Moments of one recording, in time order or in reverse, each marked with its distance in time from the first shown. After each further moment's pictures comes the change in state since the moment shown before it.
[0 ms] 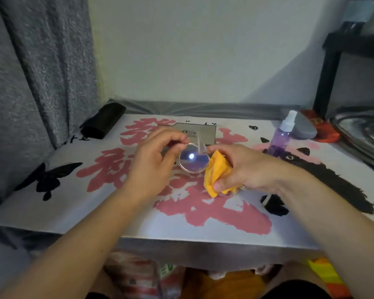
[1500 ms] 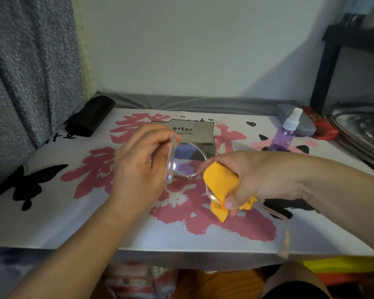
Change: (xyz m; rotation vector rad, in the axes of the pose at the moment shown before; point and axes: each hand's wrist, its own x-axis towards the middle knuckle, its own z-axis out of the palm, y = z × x) left_hand -0.008 0.011 -0.007 0.190 0.227 0.187; right_hand -0.028 -0.049 0.011 -0.229 -0.155 0.290
